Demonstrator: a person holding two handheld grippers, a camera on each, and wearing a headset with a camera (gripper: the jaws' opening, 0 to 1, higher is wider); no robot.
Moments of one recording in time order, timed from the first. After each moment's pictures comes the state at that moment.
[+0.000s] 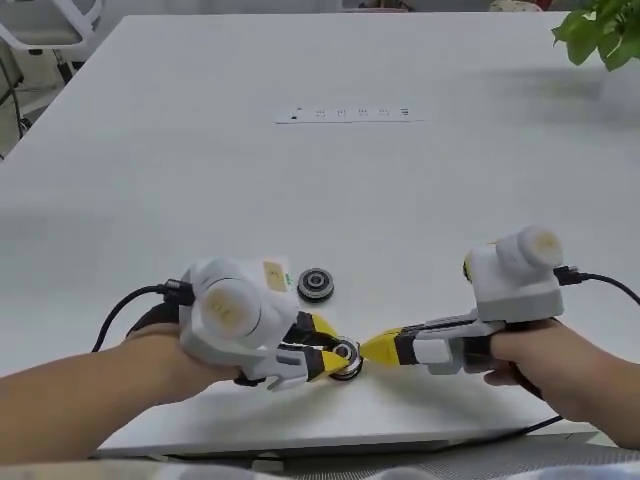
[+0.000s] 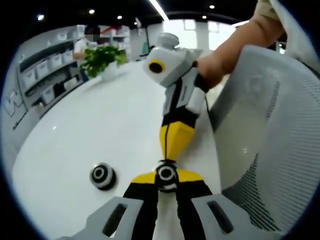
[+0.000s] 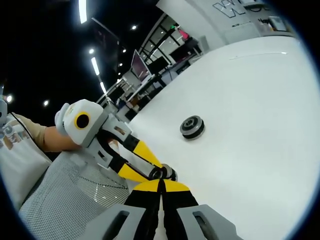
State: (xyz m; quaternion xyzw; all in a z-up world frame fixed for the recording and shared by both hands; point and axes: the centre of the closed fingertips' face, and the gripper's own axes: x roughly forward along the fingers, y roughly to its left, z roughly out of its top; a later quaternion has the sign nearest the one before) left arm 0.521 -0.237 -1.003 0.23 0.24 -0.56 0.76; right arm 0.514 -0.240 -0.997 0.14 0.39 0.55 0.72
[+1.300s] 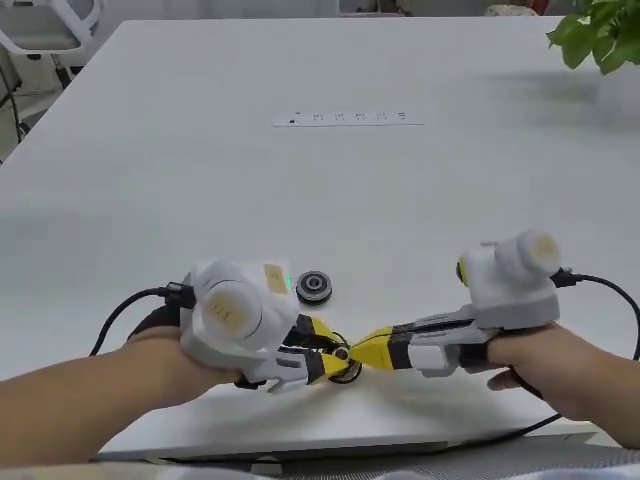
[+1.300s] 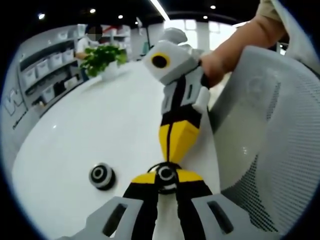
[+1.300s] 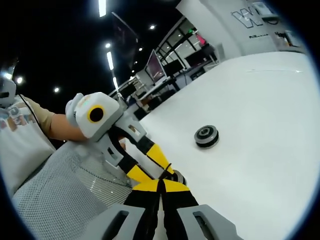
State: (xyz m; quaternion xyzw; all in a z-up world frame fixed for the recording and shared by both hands) left arm 0.521 -0.238 -1.003 0.23 0.25 -0.56 0.76; right arm 0.509 -0.234 -0.988 0.10 0.33 0.60 0.72
